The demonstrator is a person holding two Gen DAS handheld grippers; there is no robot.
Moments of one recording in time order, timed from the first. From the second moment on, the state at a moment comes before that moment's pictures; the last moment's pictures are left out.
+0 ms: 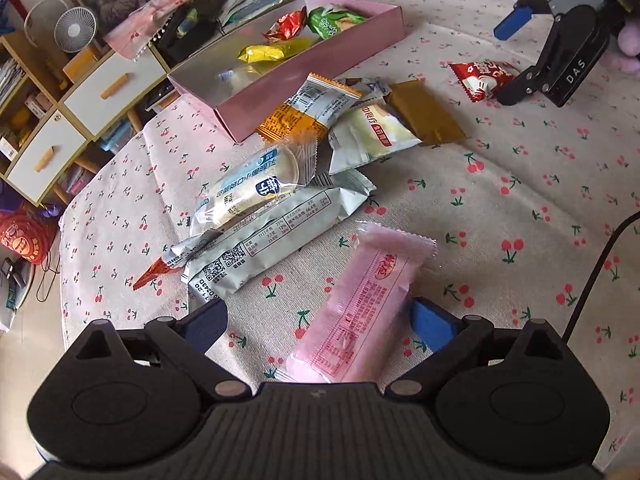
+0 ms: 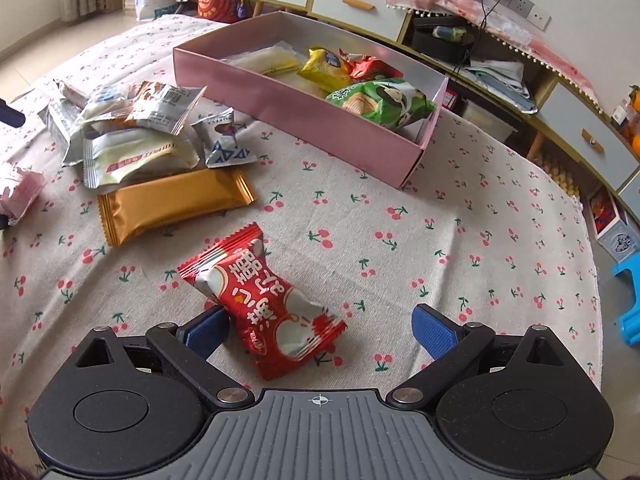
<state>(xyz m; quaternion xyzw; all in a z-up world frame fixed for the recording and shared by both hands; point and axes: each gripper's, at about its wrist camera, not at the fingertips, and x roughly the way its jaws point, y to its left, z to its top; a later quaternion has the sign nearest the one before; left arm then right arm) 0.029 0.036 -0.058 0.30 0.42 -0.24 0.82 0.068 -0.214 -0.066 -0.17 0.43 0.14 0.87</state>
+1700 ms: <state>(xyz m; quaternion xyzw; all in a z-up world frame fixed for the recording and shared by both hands) 0.042 0.040 -0.048 0.01 0.51 -0.22 0.83 0.066 -0.223 -0.055 0.11 0.51 0.12 0.84</state>
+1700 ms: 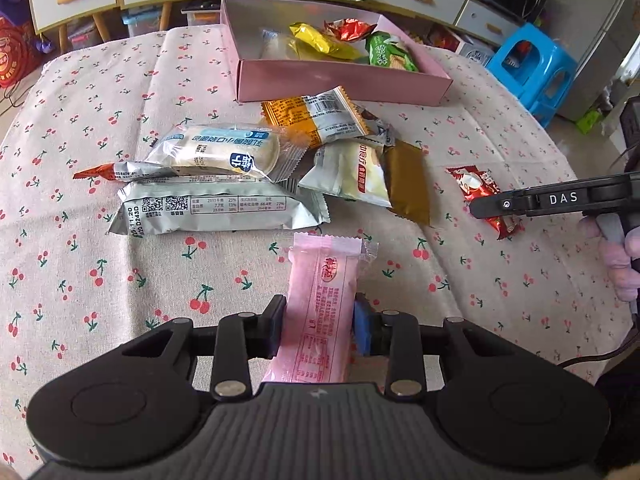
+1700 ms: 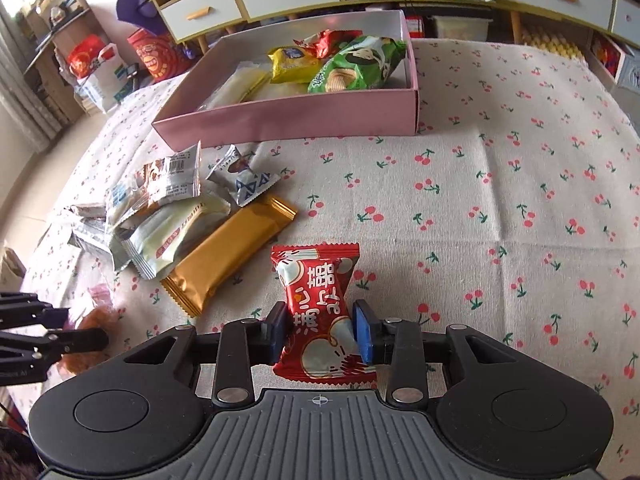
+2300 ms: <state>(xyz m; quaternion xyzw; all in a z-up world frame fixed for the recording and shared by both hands) 0.076 0.015 -0.001 -0.07 0.47 -0.24 0.84 0.084 -0.242 -0.014 0.23 0.50 0.11 0.83</state>
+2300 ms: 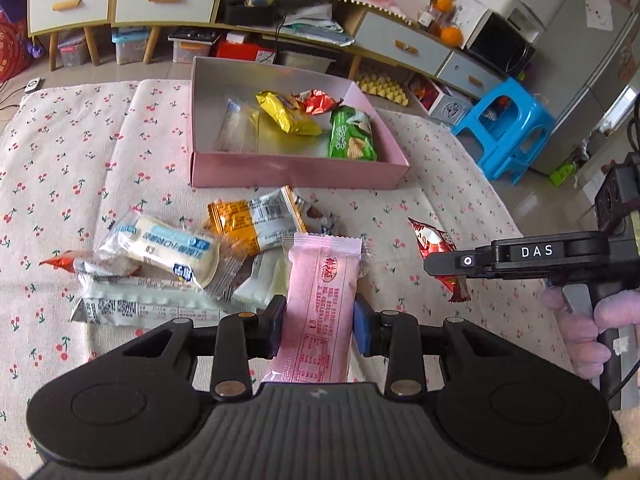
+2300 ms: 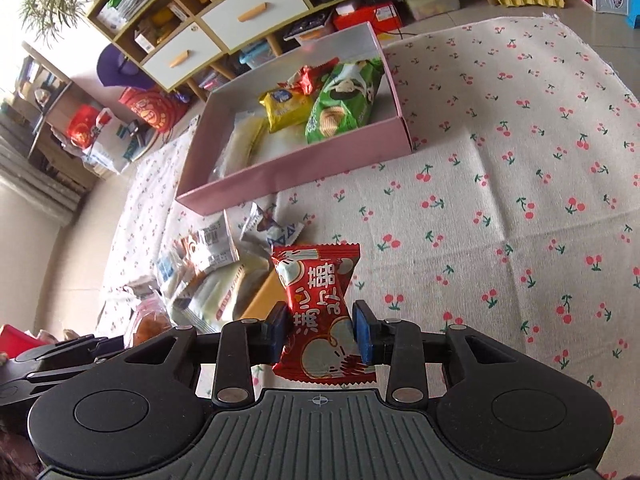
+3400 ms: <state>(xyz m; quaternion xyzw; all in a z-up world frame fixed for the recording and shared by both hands) 0.210 -0.012 -0.004 -0.12 0.40 -0.17 0.89 0.211 -0.235 -0.022 0.35 0.40 0.07 0.84</state>
